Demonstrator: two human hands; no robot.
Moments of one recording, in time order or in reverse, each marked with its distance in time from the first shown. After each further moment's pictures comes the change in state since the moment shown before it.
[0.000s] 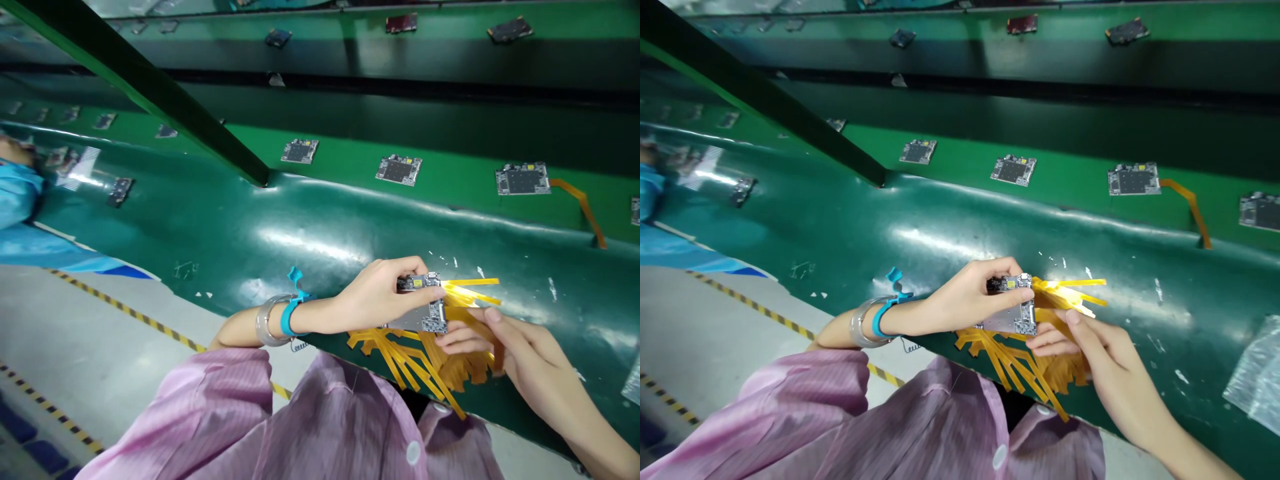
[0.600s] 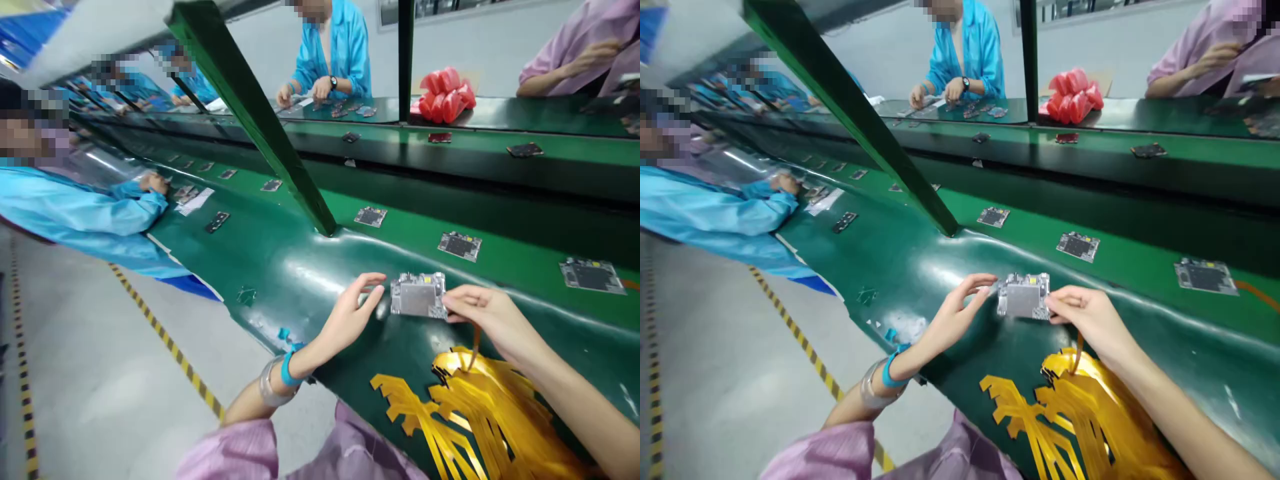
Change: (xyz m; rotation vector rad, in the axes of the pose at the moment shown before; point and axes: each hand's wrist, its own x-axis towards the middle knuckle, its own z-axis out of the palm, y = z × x) left_hand -0.050 -0.072 -0.078 0.024 0.658 0.034; right_hand 0.133 -0.079 0.055 0.090 -0.176 -0.089
